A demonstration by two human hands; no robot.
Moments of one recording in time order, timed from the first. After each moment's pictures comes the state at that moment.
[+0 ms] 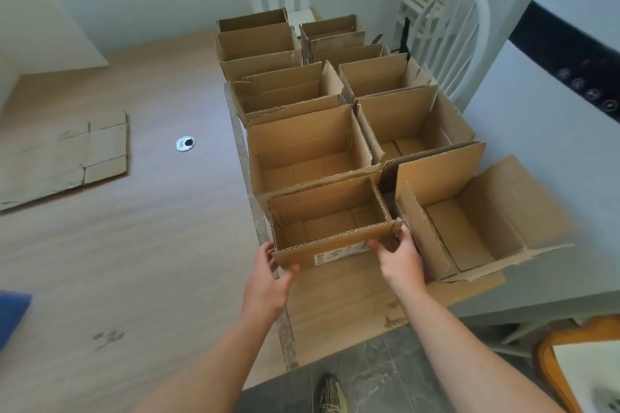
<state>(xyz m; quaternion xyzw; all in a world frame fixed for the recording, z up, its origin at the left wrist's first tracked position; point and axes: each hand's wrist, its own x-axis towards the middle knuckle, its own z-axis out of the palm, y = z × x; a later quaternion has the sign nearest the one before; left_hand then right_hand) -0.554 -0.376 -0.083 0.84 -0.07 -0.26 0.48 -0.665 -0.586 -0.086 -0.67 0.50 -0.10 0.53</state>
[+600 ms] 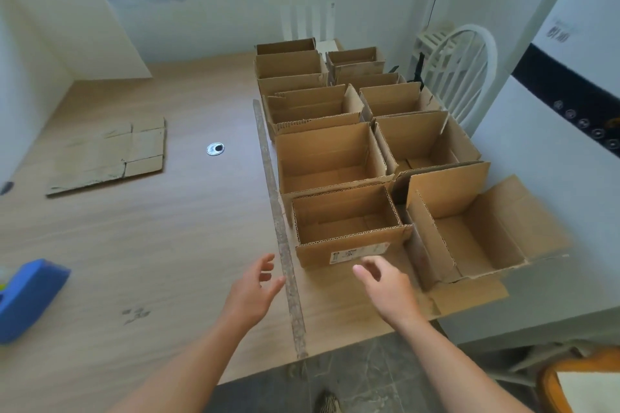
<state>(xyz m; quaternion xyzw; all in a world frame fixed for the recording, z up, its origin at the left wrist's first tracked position) -0.554 -0.305 -0.053 0.88 -0.14 -0.25 0.38 -0.694 -0.523 -0.045 -0.80 0.36 -0.01 0.47</state>
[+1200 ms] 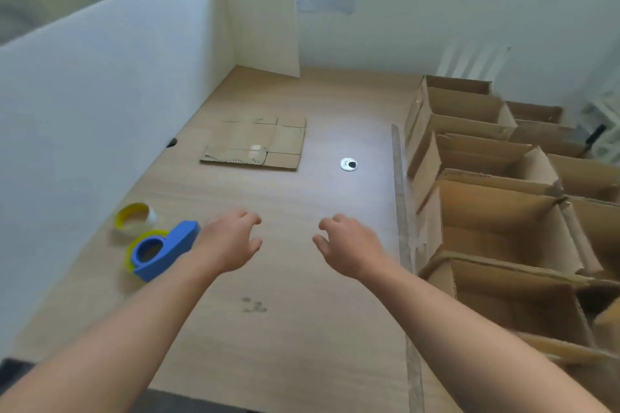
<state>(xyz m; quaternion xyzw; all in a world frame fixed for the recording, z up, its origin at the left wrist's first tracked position) -0.372 -0.080 0.024 0.98 -0.14 -0.10 0.06 -0.418 -0.316 0.017 -0.99 -0.03 0.07 0.15</state>
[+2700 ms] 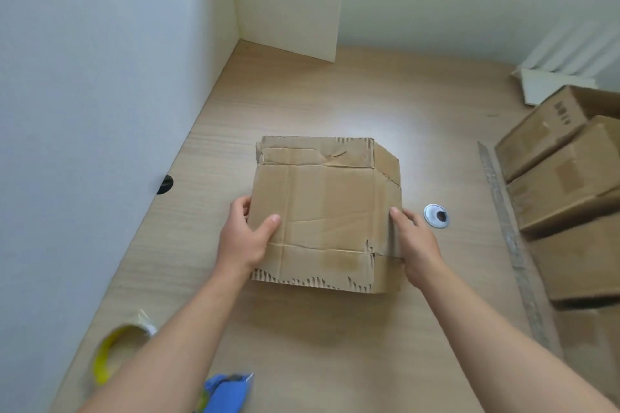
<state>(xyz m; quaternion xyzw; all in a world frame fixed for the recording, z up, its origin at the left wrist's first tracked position) -0.074 -0.002 -0.083 0.84 0.06 -0.05 0.53 -0.129 -0.274 -0.070 -0.65 0.42 0.00 0.63</state>
